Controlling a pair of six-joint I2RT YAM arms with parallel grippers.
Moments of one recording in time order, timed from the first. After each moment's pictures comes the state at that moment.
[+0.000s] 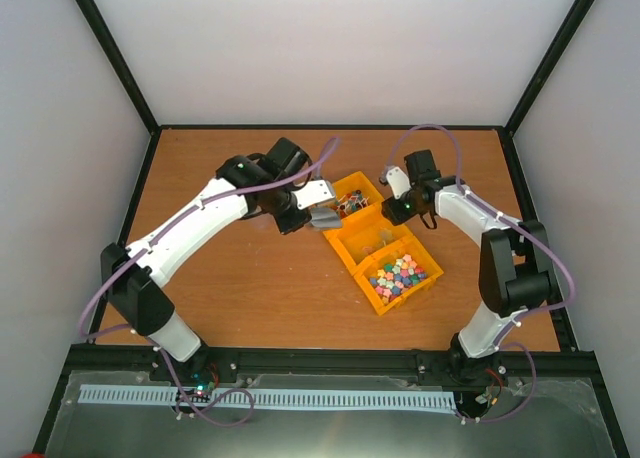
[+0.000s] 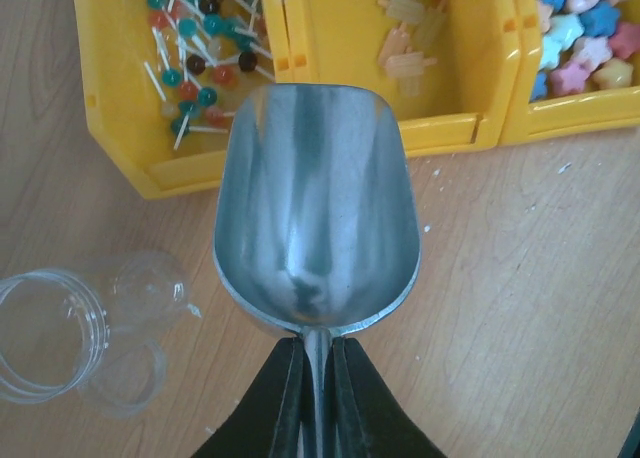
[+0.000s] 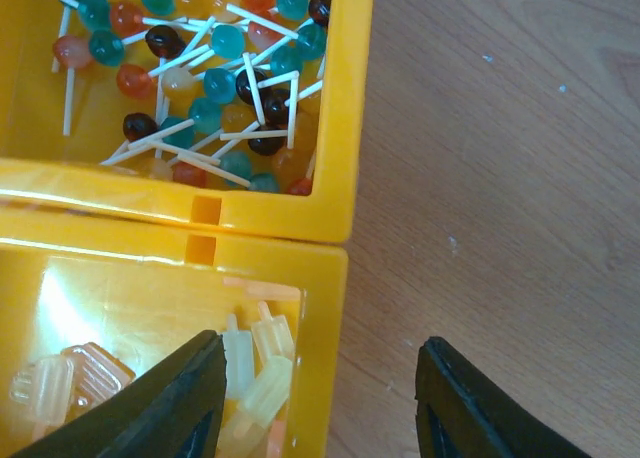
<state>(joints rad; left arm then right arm) -0.67 1.58 1.56 -1.10 0.14 0.45 0.26 1.69 1.17 -0.55 -0.20 -0.33</state>
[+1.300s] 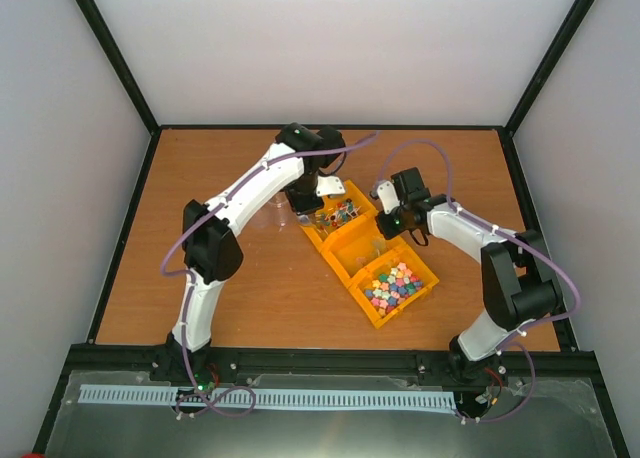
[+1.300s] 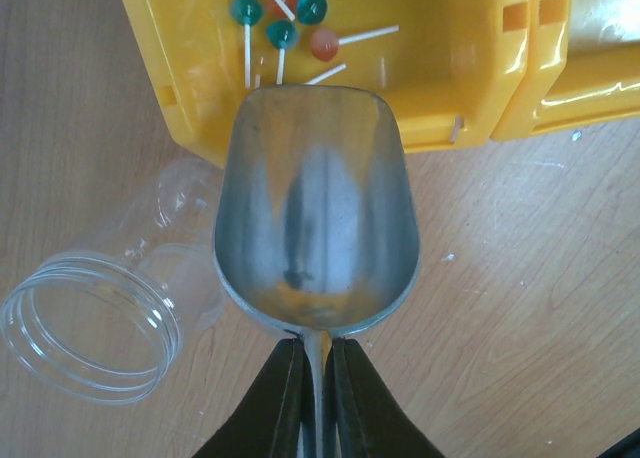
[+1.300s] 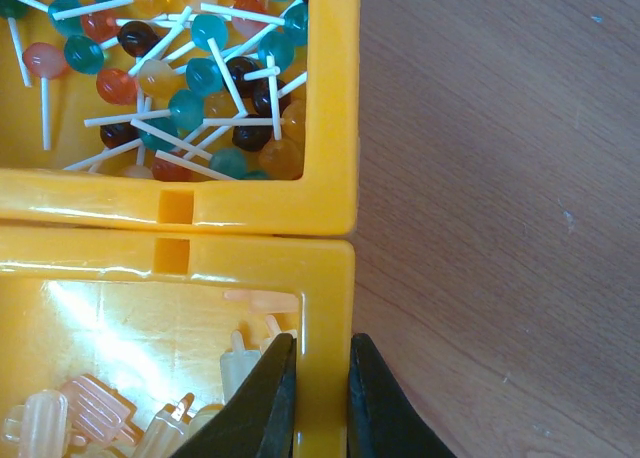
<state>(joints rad) -0.67 2.14 2.18 -1.58 -0.13 0.47 0.37 1.62 1.00 -0.41 -0.17 -0.20</state>
